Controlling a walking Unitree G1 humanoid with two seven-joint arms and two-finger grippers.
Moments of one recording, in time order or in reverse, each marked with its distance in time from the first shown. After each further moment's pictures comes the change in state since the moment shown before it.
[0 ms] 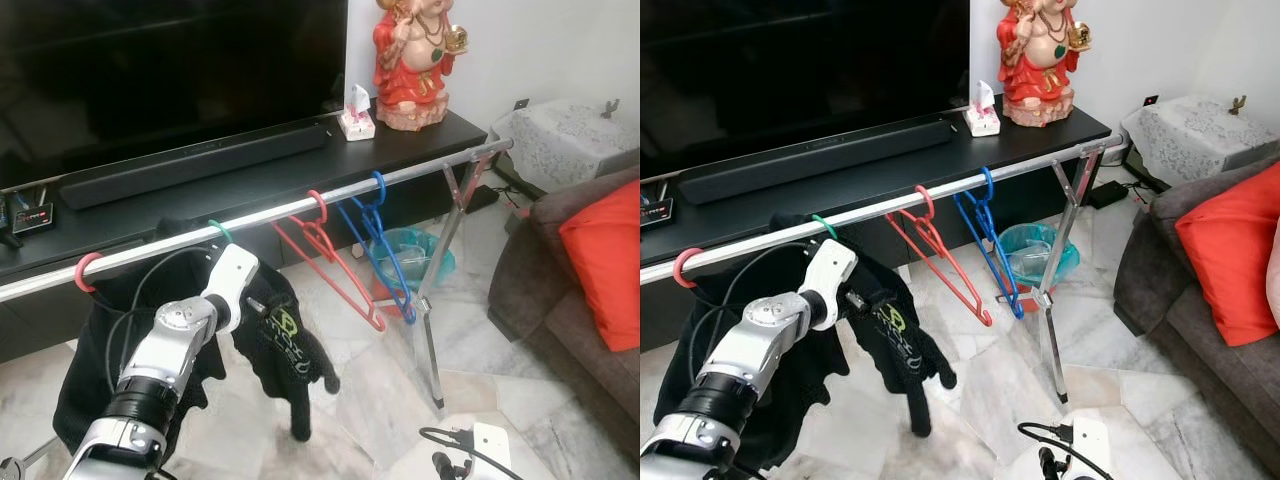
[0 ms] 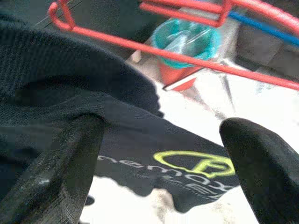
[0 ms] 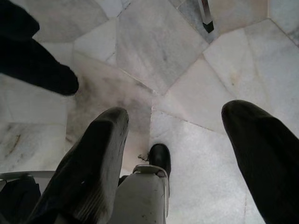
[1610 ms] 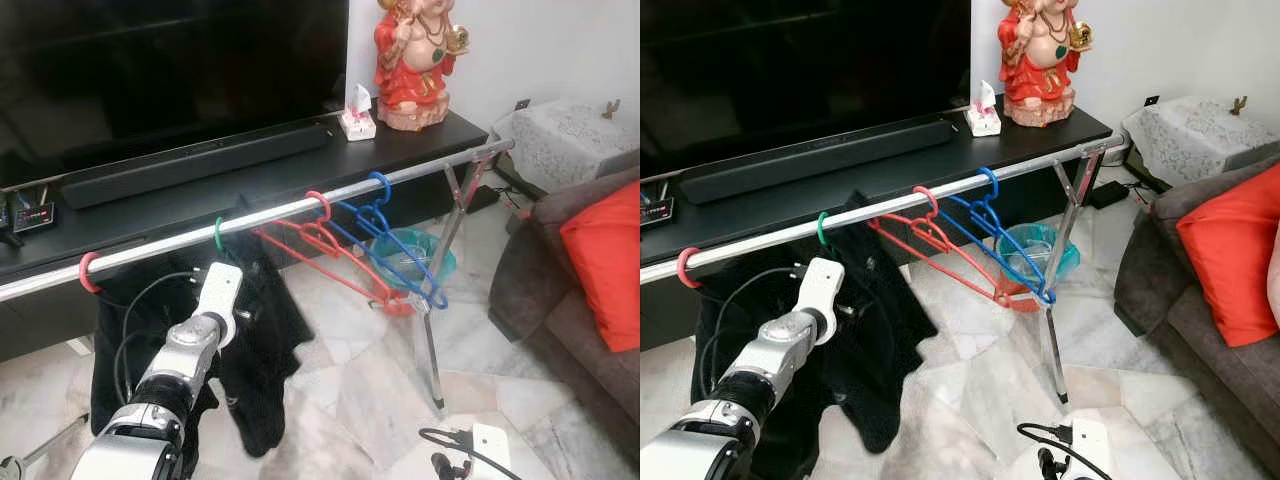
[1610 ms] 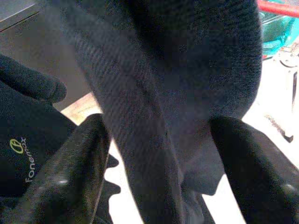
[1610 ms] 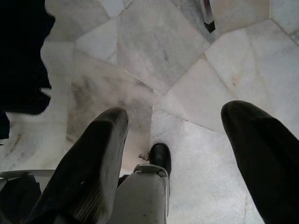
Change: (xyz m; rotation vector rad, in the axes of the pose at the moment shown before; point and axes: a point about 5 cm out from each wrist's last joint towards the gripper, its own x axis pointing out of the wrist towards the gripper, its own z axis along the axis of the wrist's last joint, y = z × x) left arm 0.013 0.010 -0.042 -0.127 0.085 0.283; right arm 0.000 0.001 -0.001 0.001 0.001 0.004
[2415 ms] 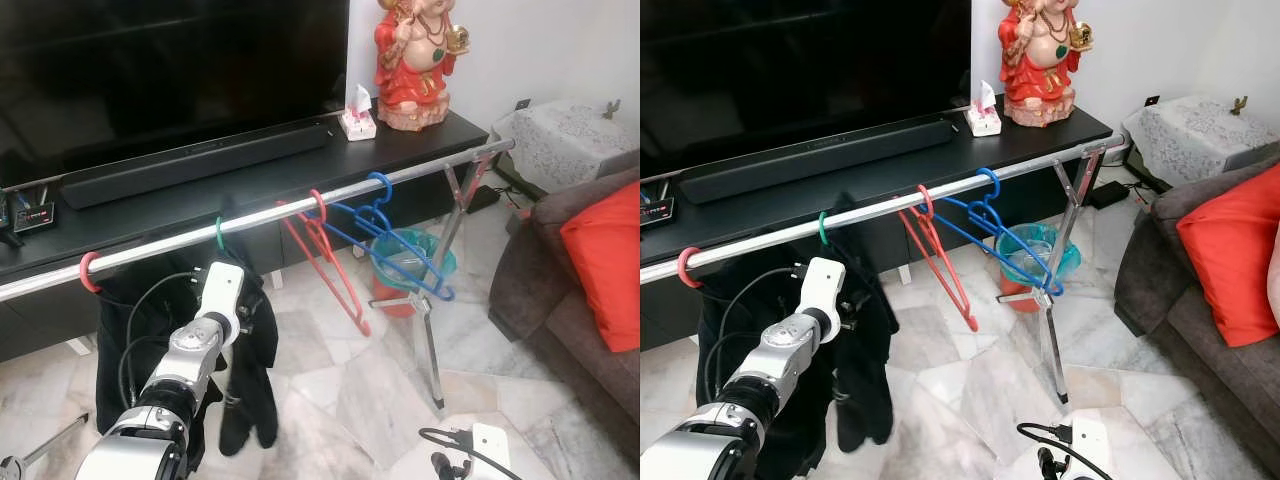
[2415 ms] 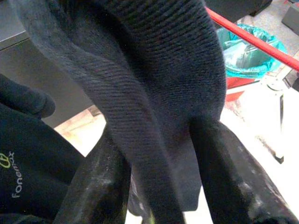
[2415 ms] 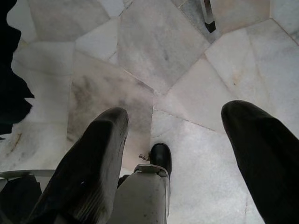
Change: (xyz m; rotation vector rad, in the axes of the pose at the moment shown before) left arm 0.000 -0.005 0.001 -0.033 -0.098 -0.012; right arm 0.000 0.000 0.000 -0.001 0.000 0.001
